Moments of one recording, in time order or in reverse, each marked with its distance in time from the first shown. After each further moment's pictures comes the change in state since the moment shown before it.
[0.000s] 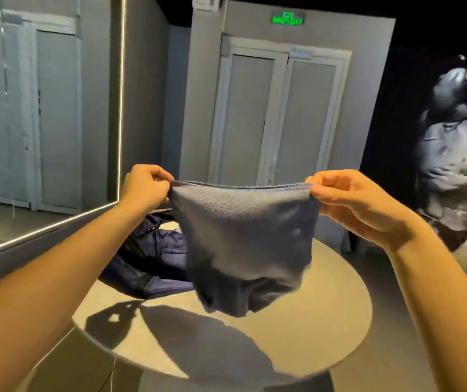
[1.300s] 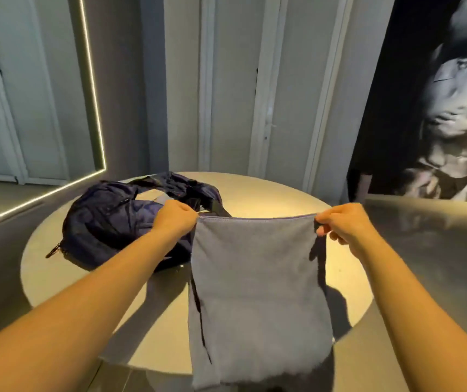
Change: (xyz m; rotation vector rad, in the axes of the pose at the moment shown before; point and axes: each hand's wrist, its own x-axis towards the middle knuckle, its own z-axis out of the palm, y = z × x) left_hand -0.022 -0.096 0.156 0.061 -0.362 -0.420; right_hand 0.027 0.201 -0.005 -0.086 0.528 0.676
